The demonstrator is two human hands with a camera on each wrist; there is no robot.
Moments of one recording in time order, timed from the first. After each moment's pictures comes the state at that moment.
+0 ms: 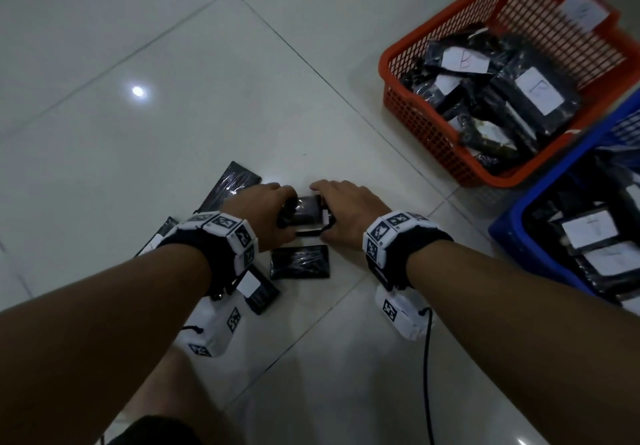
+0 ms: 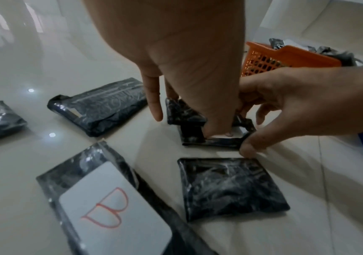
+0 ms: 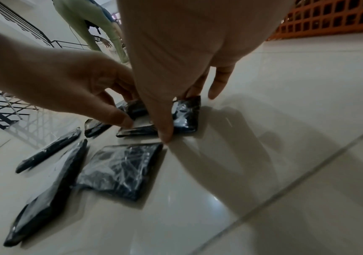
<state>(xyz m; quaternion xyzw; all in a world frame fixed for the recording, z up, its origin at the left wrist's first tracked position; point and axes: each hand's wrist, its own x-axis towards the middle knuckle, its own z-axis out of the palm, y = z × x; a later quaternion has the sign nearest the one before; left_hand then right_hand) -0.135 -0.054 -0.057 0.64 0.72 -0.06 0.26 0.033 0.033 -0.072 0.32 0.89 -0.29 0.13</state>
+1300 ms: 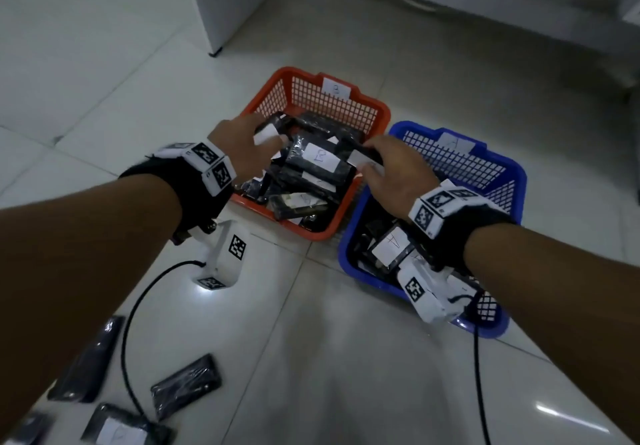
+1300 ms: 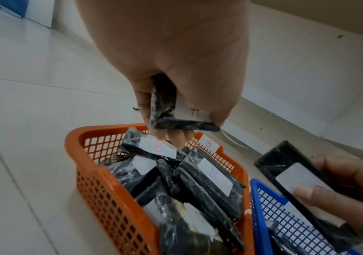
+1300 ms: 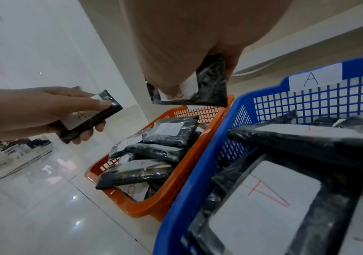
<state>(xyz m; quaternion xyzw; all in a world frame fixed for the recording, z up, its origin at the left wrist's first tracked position) 0.011 0.191 0.068 0.69 0.67 0.13 0.24 0.265 0.161 0.057 0.62 0.75 -0.19 -0.16</state>
